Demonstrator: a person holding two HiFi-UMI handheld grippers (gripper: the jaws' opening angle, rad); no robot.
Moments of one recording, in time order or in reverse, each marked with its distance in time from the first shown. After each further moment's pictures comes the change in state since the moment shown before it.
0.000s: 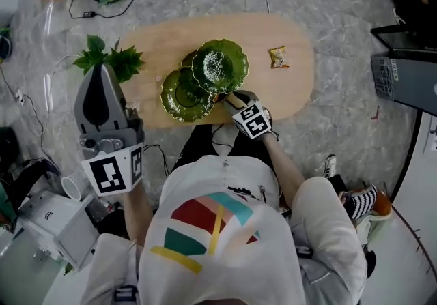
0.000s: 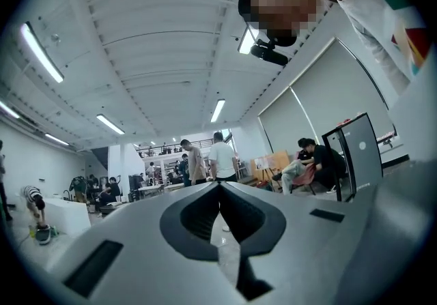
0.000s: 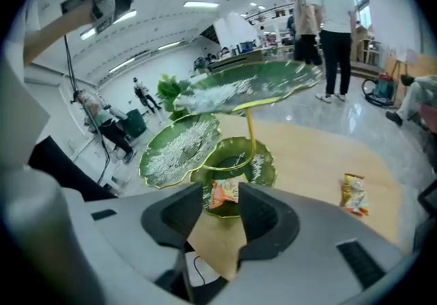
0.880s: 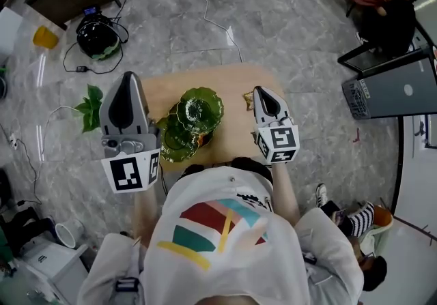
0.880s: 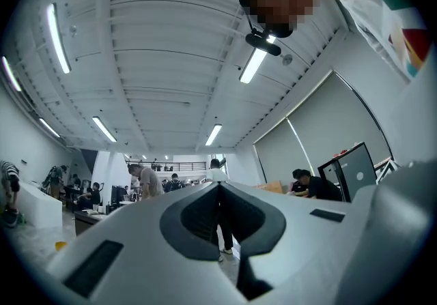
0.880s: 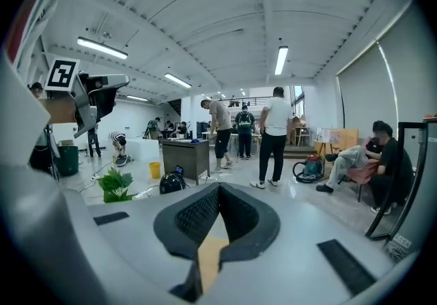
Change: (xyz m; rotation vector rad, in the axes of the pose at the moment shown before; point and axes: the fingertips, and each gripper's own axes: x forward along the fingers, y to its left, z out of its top) left arm 0.036 -0.048 0.067 -0.095 -0.230 -0.081; right arm -0.267 -0.088 0.203 -0.023 -0.665 -0.534
